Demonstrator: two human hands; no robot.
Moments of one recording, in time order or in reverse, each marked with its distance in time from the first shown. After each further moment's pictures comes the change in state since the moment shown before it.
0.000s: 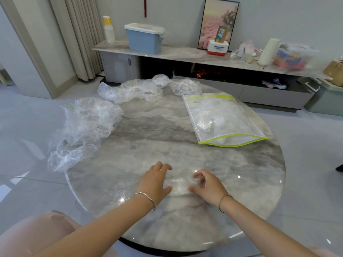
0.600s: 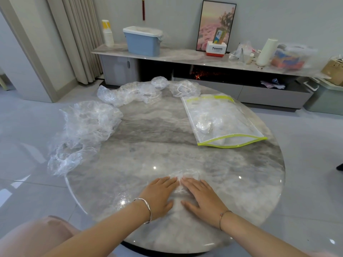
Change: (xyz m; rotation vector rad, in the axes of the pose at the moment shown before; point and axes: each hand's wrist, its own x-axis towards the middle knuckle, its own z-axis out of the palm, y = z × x) left_hand -0.011 -0.004 0.013 0.306 -0.305 0.261; right_hand -0.022 0.008 0.014 -0.534 -0.118 -0.486
